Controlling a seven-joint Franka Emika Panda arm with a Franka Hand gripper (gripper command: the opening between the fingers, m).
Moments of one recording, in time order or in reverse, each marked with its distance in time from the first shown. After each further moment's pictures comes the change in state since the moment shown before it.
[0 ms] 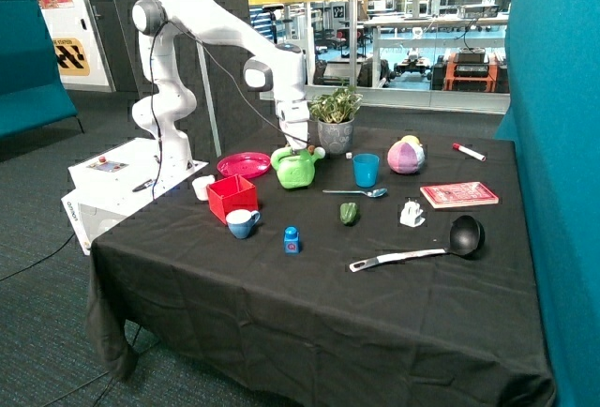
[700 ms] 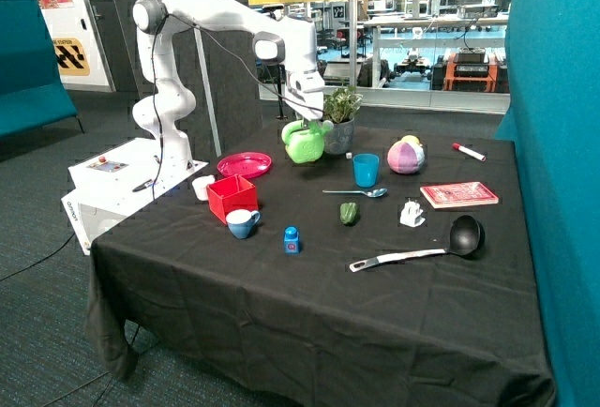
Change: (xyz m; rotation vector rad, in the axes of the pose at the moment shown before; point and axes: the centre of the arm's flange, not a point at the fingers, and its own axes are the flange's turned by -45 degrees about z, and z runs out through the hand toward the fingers) arm 0.043 -0.030 -0.066 -0.004 0.003 -0.150
